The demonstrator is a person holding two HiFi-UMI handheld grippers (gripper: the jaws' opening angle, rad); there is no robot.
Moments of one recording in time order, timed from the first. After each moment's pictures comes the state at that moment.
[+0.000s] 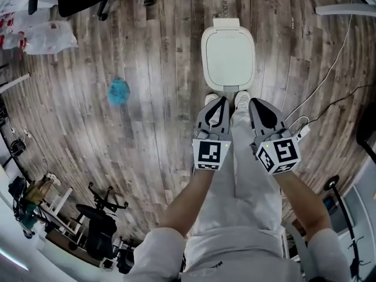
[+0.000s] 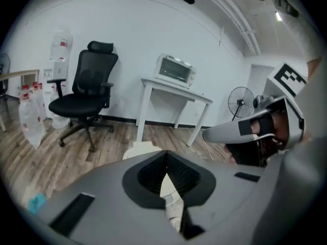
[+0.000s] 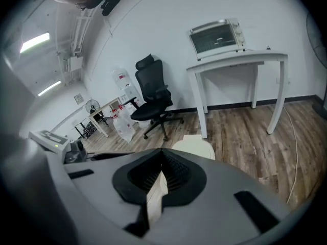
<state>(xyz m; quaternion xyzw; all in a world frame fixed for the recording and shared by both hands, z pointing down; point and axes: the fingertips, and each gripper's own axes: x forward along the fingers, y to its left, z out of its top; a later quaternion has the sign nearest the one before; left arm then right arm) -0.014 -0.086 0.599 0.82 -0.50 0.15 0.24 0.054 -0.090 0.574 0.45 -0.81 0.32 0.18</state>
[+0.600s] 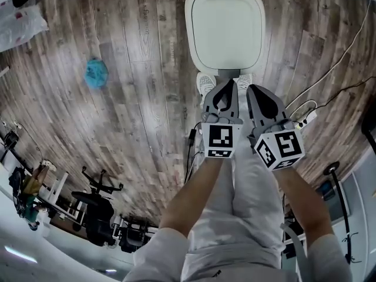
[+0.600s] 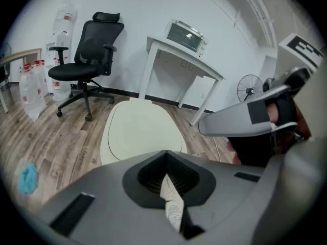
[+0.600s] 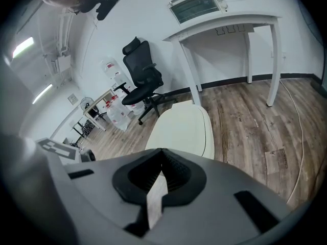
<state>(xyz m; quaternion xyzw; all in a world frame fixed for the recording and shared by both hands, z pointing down) 0.033 -0.047 0.788 0.78 -0.49 0.21 0.33 0.067 -0.054 0.741 0.44 -0.77 0.40 0.22</state>
